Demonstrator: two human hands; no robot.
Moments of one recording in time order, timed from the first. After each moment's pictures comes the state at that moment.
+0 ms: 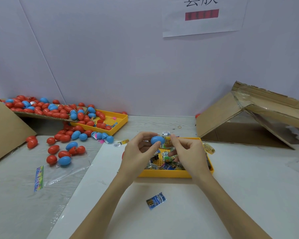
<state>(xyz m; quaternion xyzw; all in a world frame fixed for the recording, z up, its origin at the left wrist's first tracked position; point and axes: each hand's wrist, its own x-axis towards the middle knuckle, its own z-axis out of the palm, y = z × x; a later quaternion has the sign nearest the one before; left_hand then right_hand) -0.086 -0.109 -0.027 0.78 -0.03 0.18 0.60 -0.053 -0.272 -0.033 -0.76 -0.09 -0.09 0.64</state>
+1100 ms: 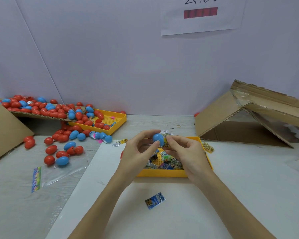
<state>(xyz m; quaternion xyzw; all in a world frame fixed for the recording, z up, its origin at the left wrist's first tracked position) -0.086 -0.107 -0.027 0.77 -0.08 0.17 0.61 -0.058 -0.272 -0.025 -0.60 -0.07 0.05 0.79</state>
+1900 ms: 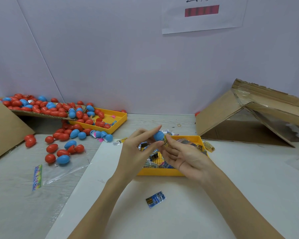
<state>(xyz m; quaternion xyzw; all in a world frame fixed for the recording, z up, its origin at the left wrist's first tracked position) -0.085 -0.104 -0.027 0.79 -0.18 0.29 0.51 -0.059 -0.274 -0.013 -0.42 0.01 0.29 0.86</state>
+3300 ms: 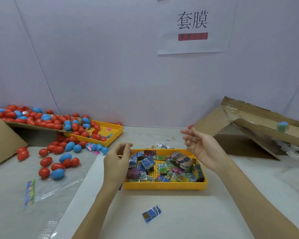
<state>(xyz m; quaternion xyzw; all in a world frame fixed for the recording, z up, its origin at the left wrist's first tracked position) -0.070 -0.073 -0.038 0.79 0.10 0.31 0.52 0.016 -0.339 0.000 -0.50 -0.05 0.15 0.85</state>
